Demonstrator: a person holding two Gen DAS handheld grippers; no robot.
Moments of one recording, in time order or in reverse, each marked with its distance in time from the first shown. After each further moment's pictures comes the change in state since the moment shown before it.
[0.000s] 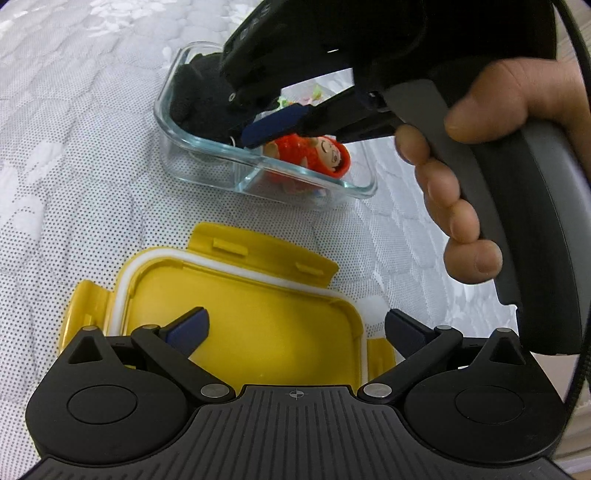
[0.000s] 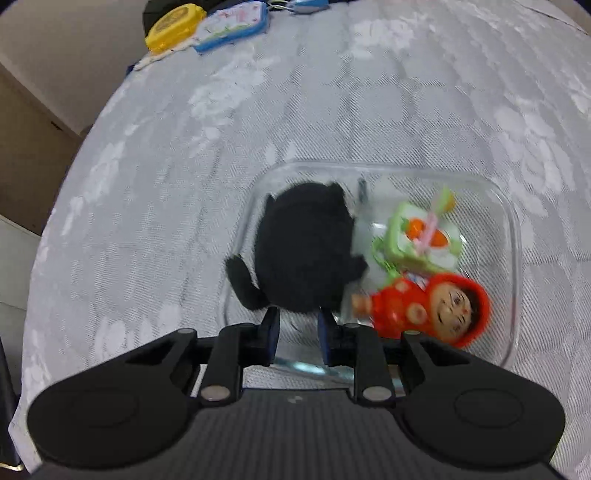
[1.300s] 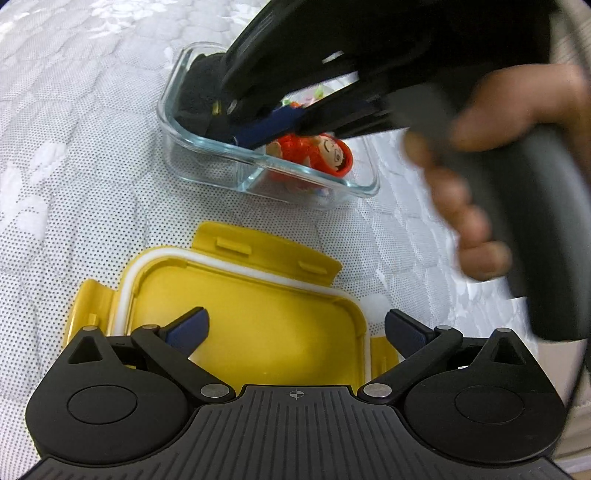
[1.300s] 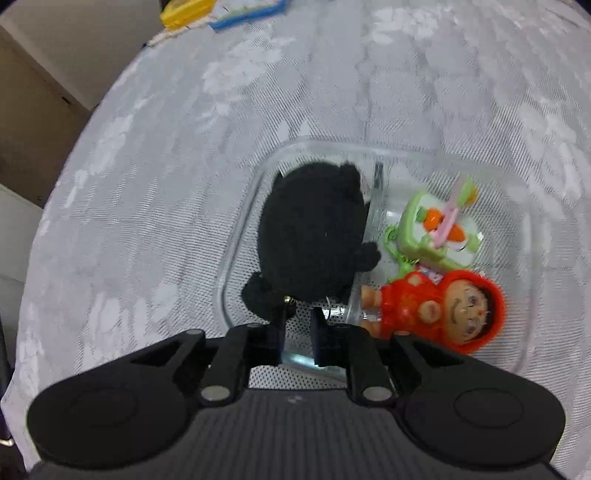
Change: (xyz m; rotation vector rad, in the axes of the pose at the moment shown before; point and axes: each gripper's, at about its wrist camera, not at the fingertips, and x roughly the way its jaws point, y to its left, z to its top) left arm 0.004 0.006 0.005 0.003 0.003 0.012; right arm 0.006 0.003 -0.001 -0.080 0.066 0.008
